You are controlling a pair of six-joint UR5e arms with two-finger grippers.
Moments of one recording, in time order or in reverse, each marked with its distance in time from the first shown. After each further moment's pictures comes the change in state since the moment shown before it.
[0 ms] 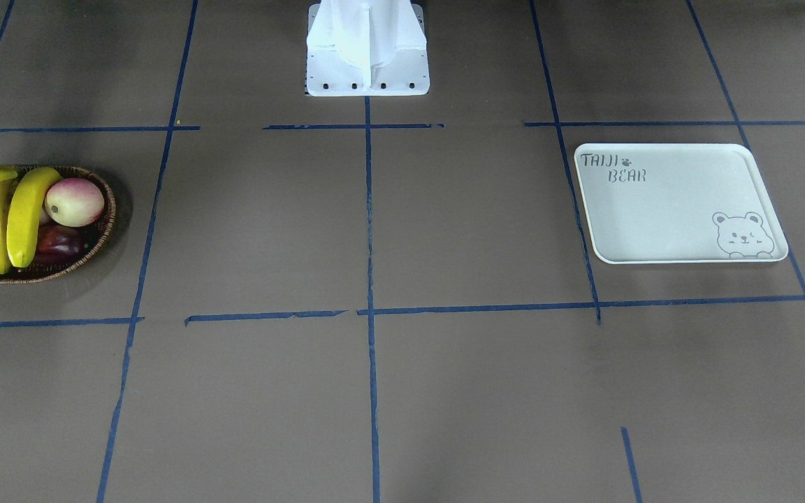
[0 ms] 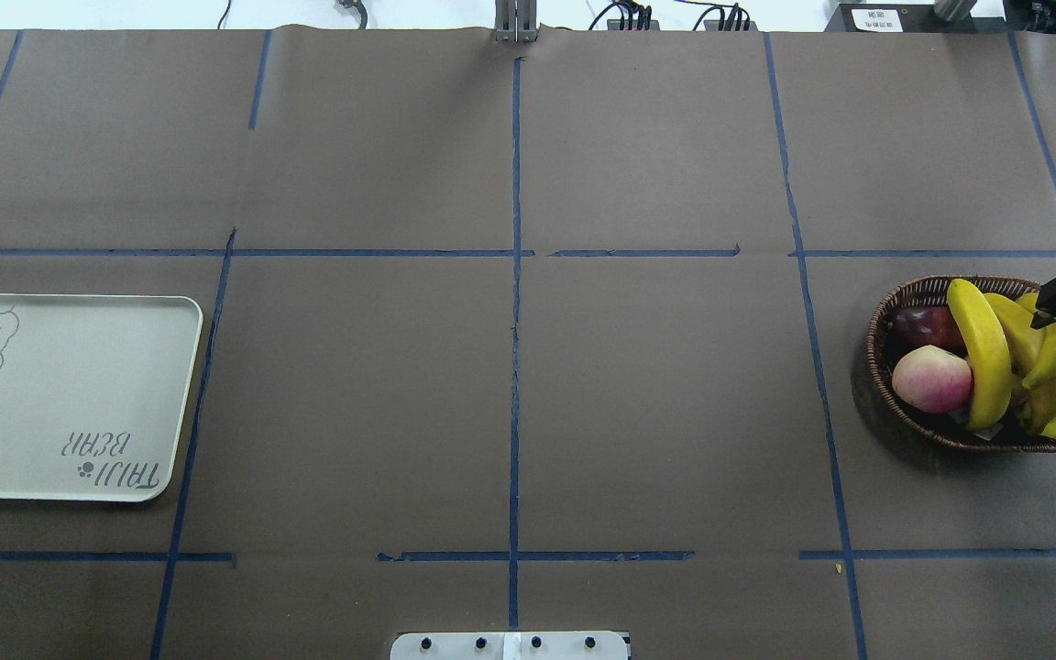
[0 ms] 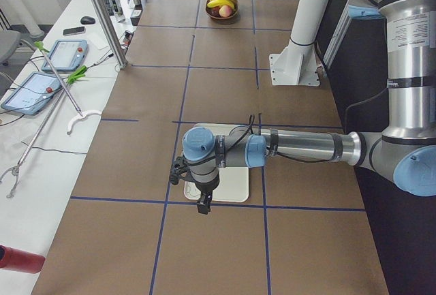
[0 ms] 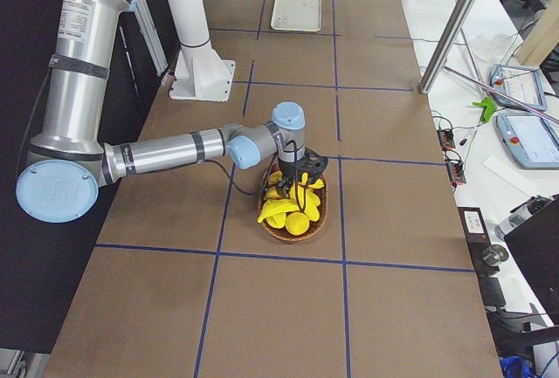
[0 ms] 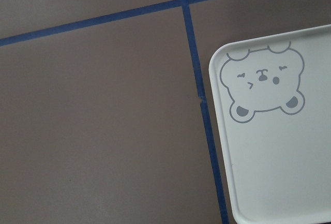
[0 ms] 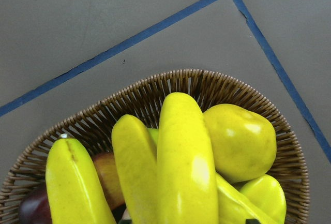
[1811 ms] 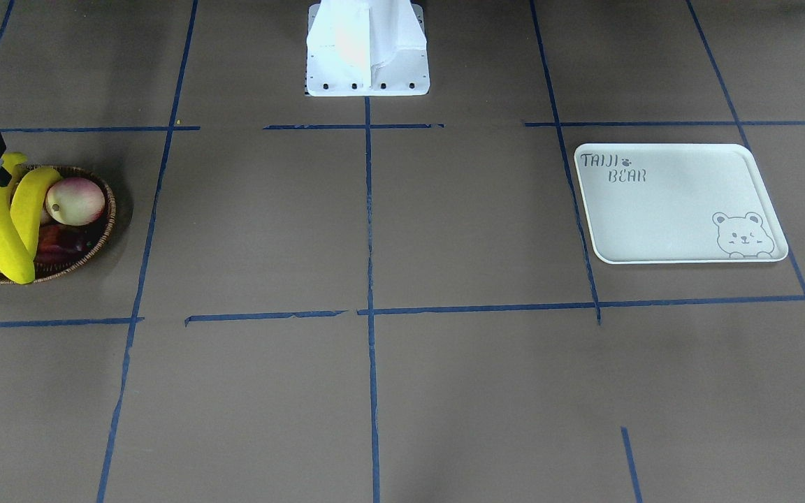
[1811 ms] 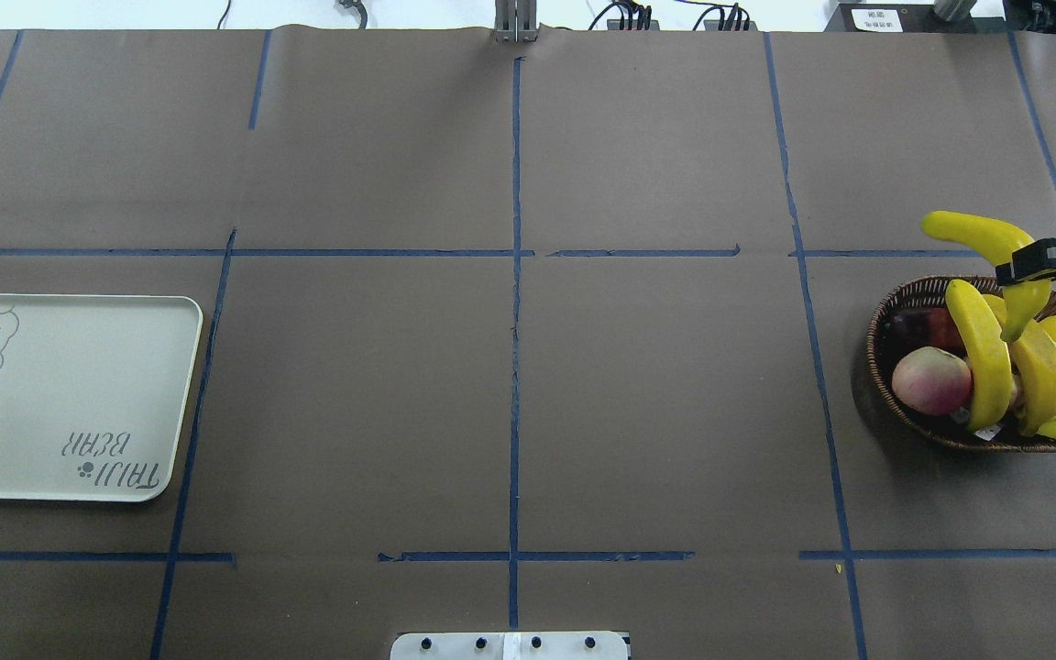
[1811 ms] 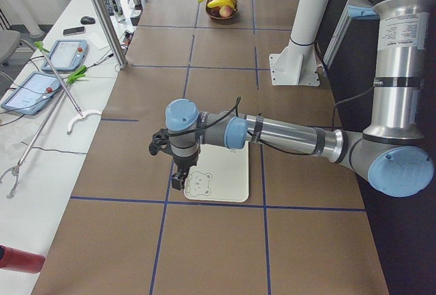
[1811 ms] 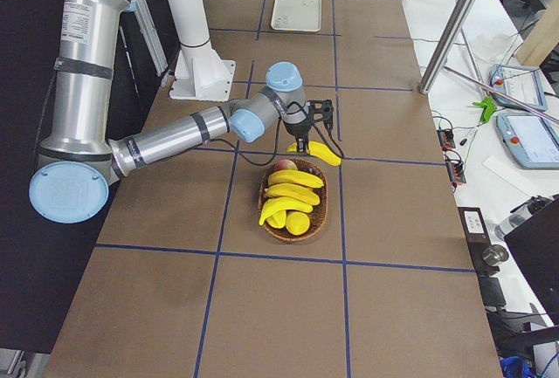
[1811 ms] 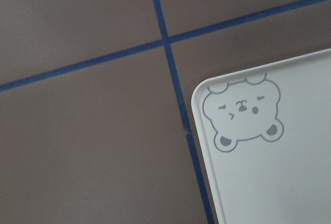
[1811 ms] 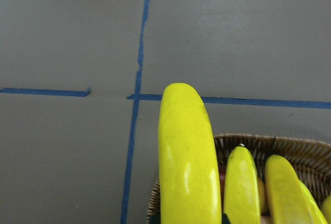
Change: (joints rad) left arm 0.023 -0.144 -0.008 -0.078 0.000 -0.010; right arm 0.029 0.091 0.142 0.088 0.067 -0.417
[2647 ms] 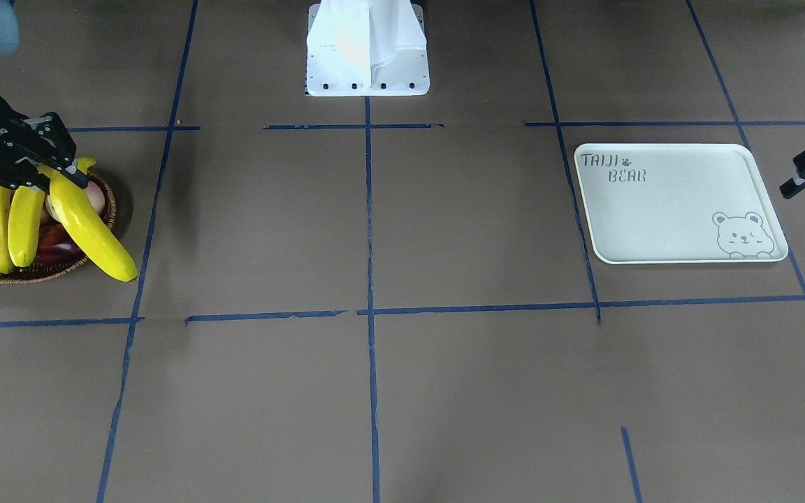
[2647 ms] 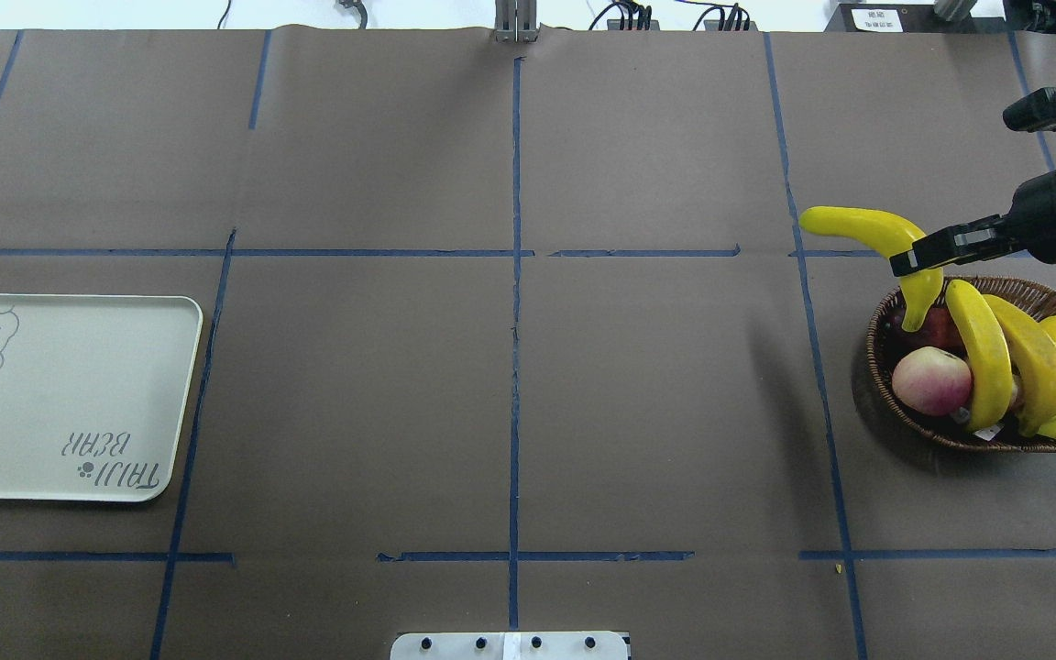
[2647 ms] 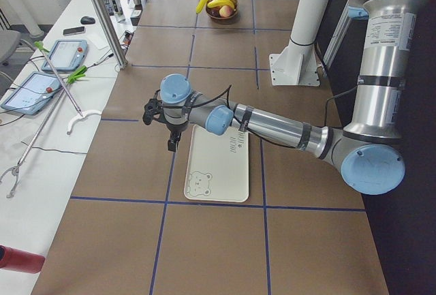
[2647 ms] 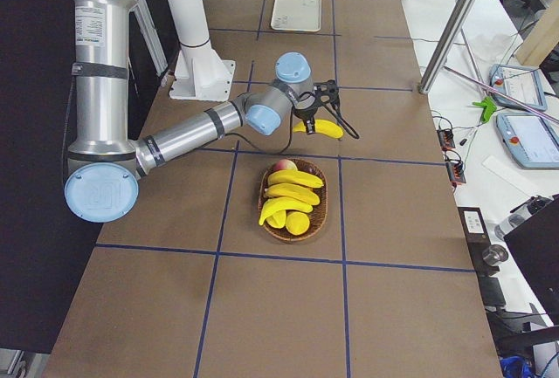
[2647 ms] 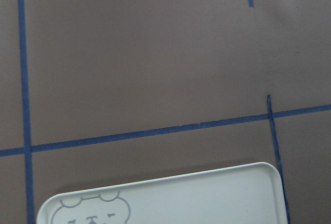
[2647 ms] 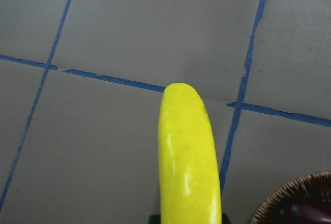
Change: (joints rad) left arm 0.172 -0.064 -0.027 -0.316 -0.164 -0.707; right arm -0.057 0.152 -0.111 0.145 0.145 0.018
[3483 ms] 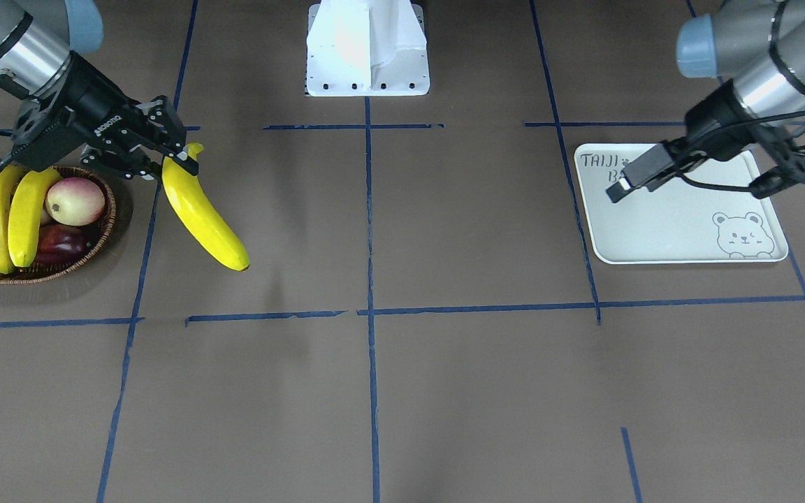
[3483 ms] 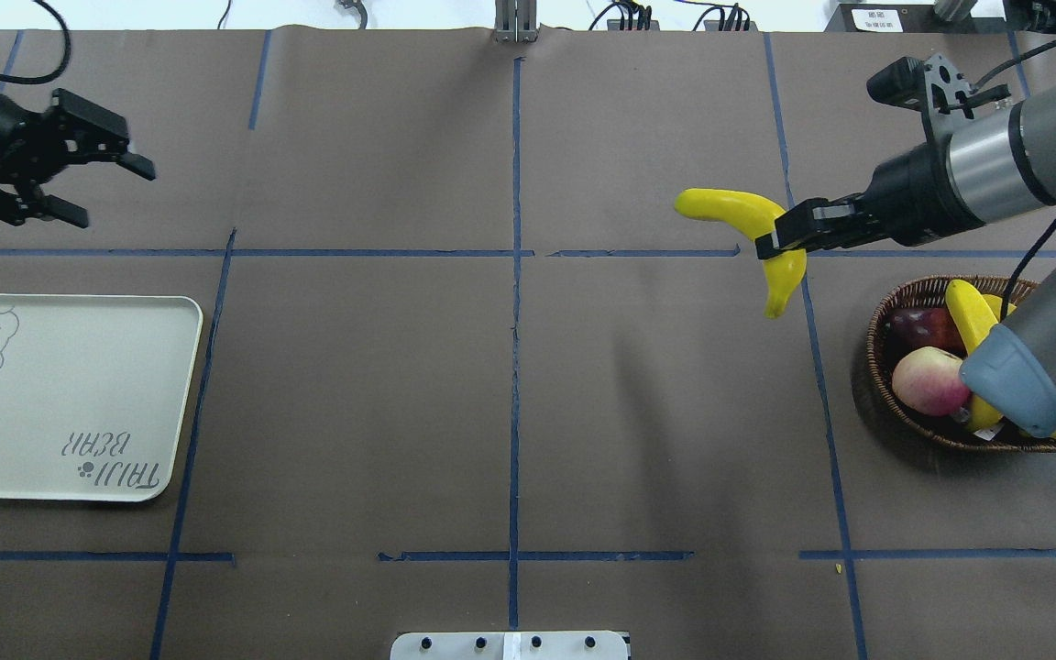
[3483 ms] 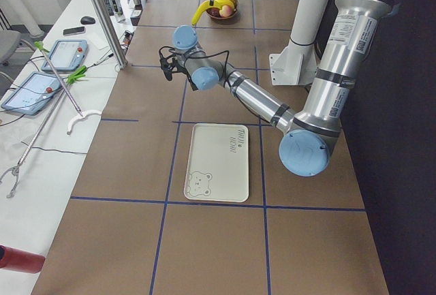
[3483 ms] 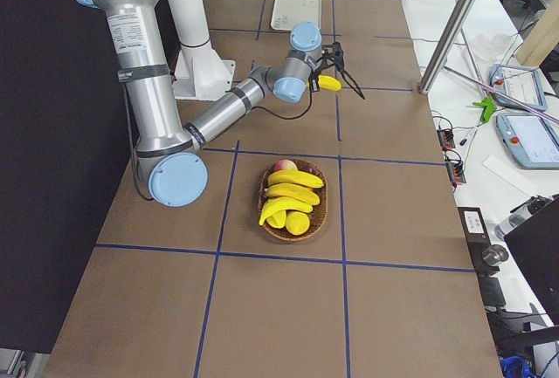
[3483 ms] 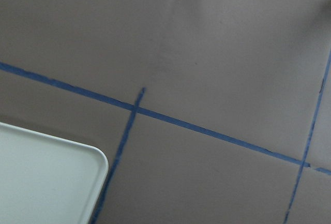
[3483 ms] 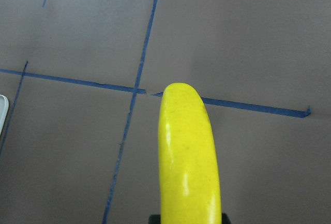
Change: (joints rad) left arm 0.299 -0.270 -0.067 -0.080 0.007 -1.051; right arm -0.163 0.238 0.000 0.007 -0.092 0.313
